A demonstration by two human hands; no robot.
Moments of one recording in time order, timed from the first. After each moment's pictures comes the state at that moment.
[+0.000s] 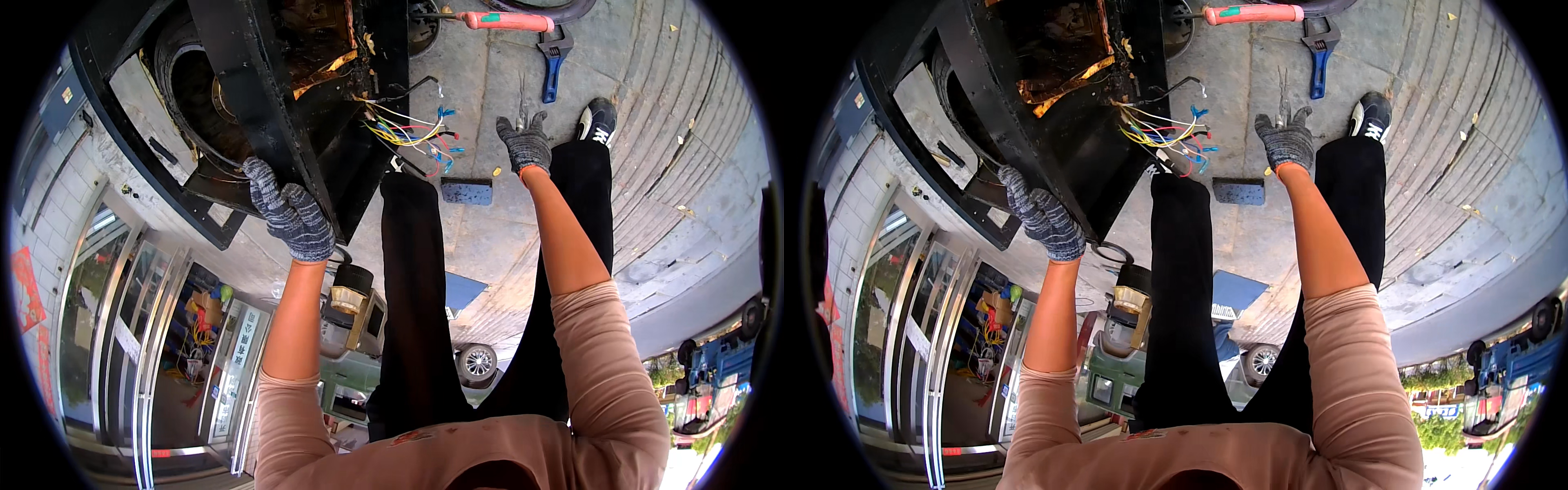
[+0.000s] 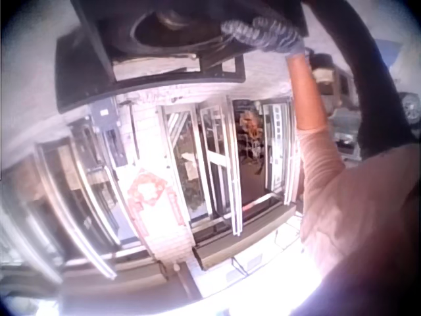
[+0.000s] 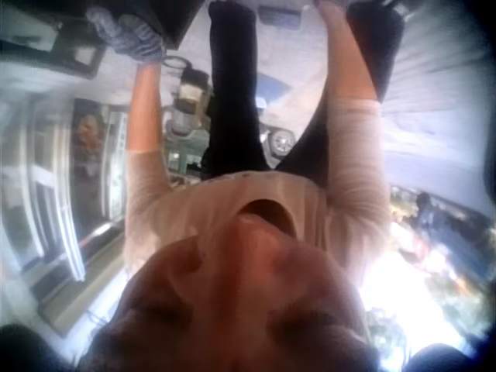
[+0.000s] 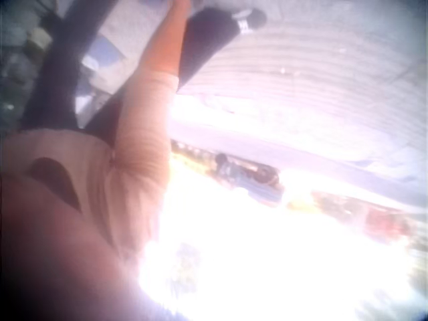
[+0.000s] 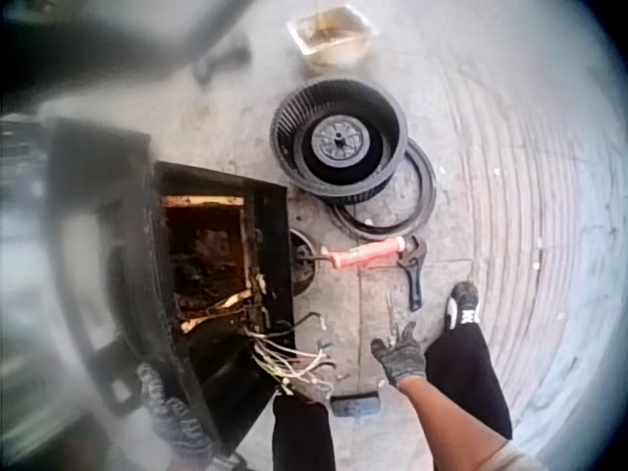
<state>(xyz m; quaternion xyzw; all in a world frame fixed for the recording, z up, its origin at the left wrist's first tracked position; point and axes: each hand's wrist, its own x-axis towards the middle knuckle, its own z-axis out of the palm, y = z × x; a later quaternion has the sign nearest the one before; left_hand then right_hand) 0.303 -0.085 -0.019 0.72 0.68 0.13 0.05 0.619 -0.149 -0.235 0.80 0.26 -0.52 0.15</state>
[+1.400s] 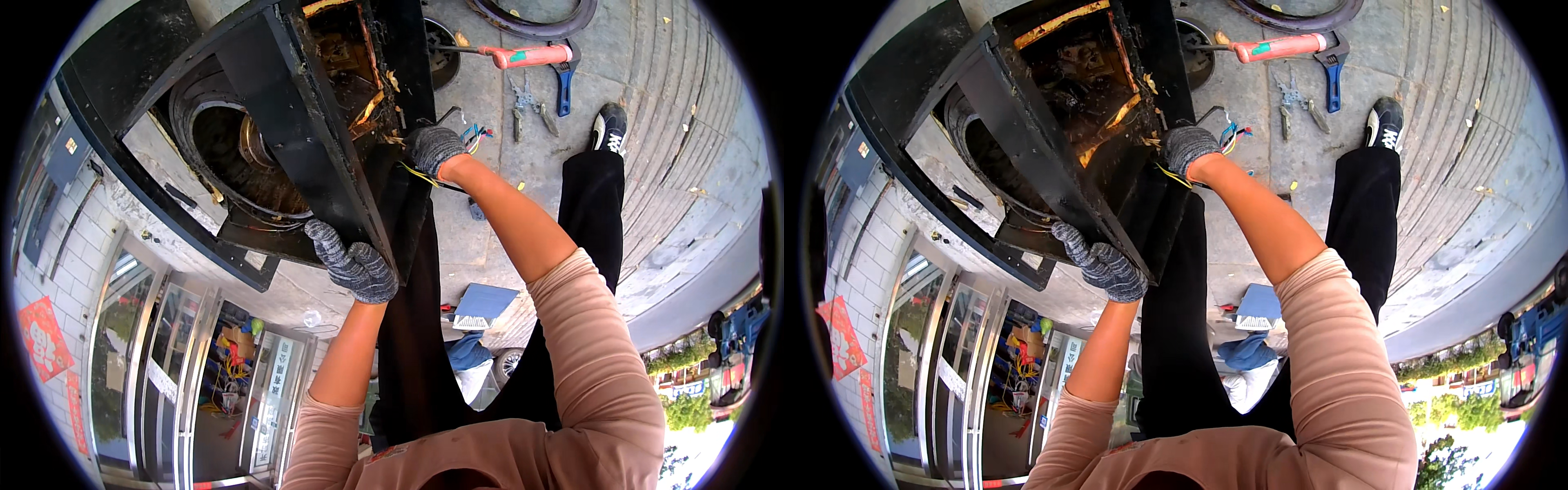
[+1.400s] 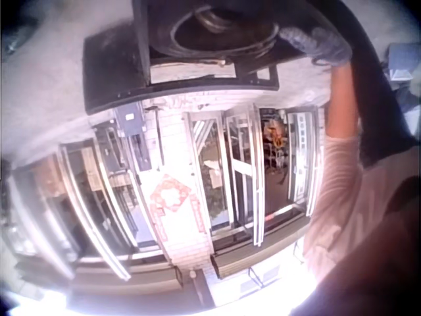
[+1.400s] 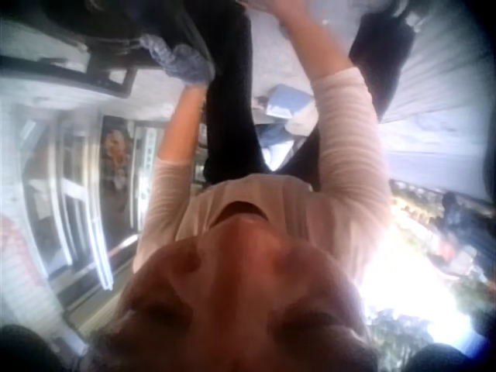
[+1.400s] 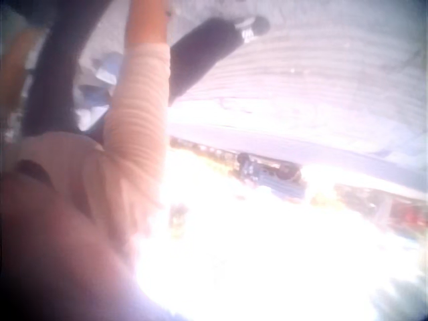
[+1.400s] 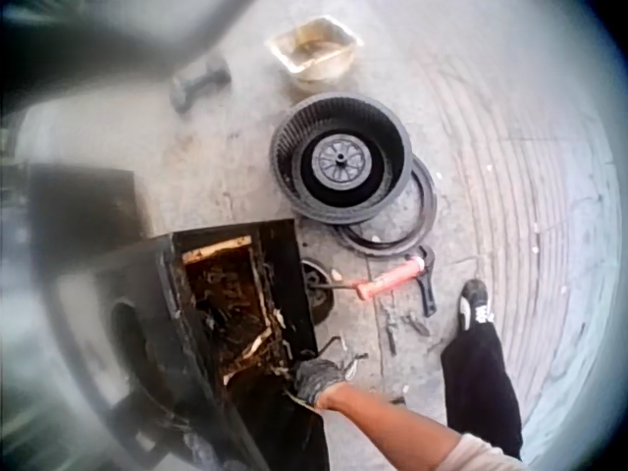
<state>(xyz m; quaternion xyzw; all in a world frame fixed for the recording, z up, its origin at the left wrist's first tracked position) 0.290 -0.097 -0.032 0.67 0.73 0.11 0.11 0.435 -0.038 -0.222 0.51 0.57 -0.64 0.06</state>
